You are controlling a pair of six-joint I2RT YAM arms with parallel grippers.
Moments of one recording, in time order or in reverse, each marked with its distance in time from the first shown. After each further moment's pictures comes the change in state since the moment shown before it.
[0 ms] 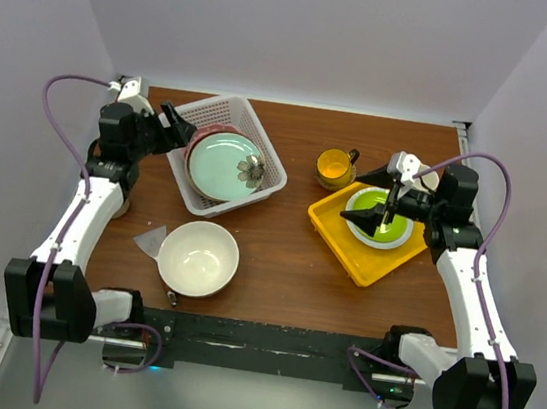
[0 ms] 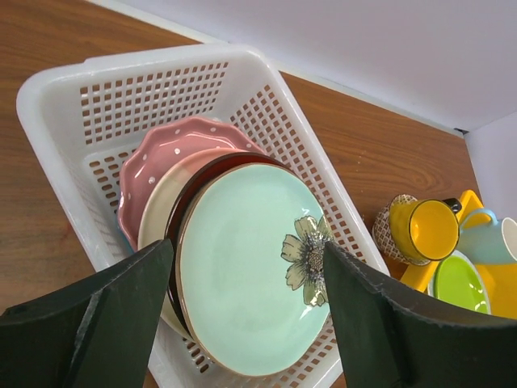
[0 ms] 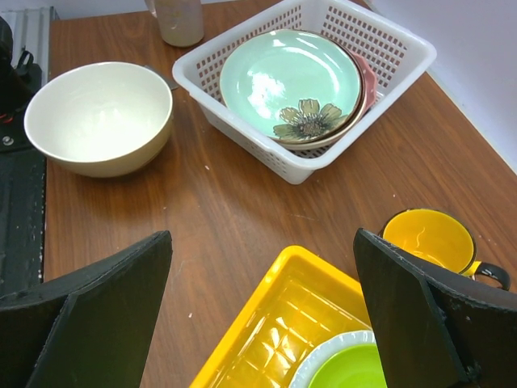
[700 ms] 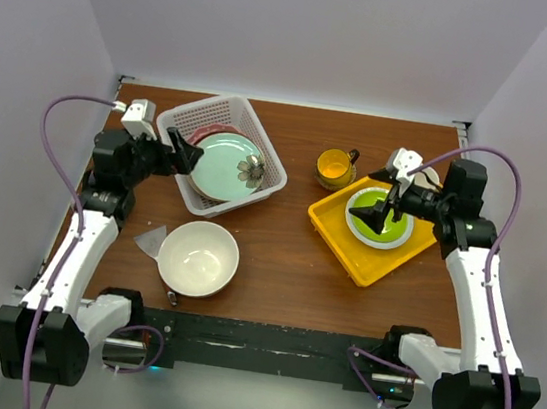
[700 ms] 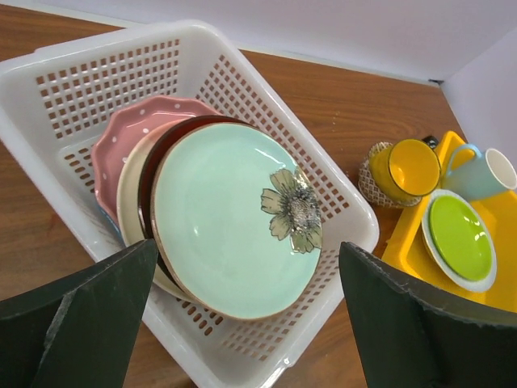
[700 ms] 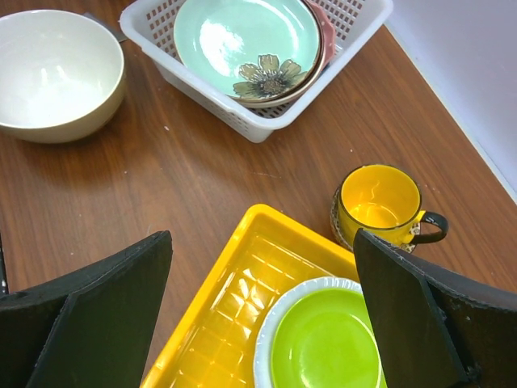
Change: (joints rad) left arm -0.021 -0.231 -0.168 0.014 0.093 0.111; right arm -0.002 -0.011 0.152 -0.330 0.176 -0.216
